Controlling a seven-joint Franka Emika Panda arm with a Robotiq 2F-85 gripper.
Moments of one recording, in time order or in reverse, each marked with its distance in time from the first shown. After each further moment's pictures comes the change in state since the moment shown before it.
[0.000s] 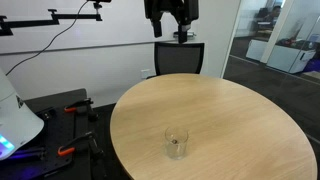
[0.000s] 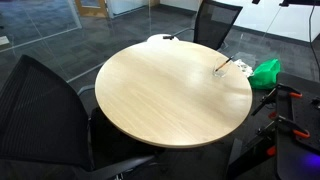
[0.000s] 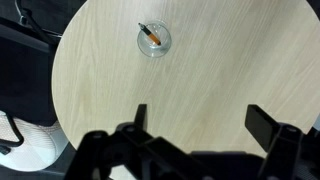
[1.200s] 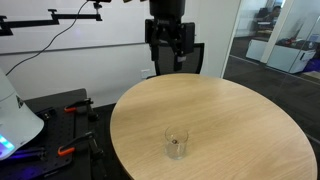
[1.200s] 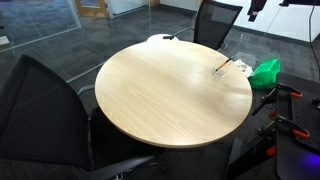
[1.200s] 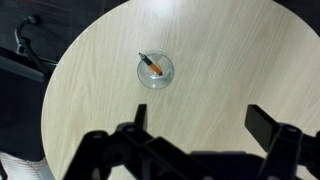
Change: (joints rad) arm -0.032 0.139 0.021 -0.002 -0.030 0.004 0.001
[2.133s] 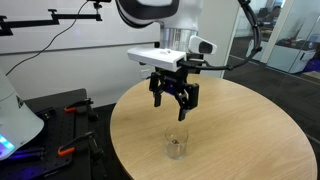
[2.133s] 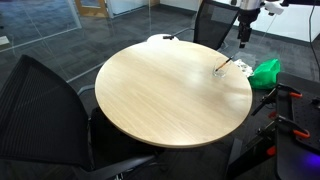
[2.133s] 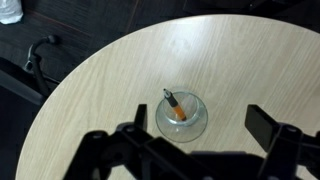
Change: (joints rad) arm -0.072 0.331 0.046 0.027 -0.157 0.186 -0.011
